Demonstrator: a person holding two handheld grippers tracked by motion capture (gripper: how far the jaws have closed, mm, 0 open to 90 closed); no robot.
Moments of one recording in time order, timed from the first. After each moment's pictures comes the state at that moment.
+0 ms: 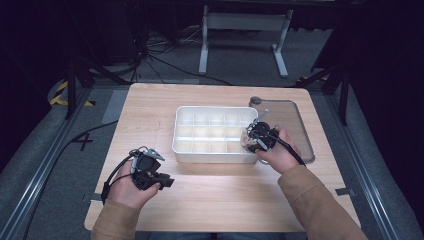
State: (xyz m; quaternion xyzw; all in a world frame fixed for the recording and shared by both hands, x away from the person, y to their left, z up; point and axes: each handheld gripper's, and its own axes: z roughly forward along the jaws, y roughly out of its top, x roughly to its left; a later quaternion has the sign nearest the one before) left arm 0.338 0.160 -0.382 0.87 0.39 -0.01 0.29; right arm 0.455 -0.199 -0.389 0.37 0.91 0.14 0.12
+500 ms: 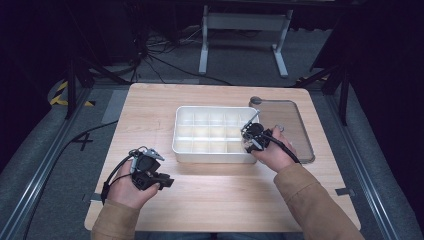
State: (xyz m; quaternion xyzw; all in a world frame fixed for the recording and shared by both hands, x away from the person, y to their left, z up) left arm 0.338 0.161 -0.382 0.87 0.39 -0.01 0.29; right arm 0.463 -0.188 -0.397 0.37 0.92 0.10 0.10
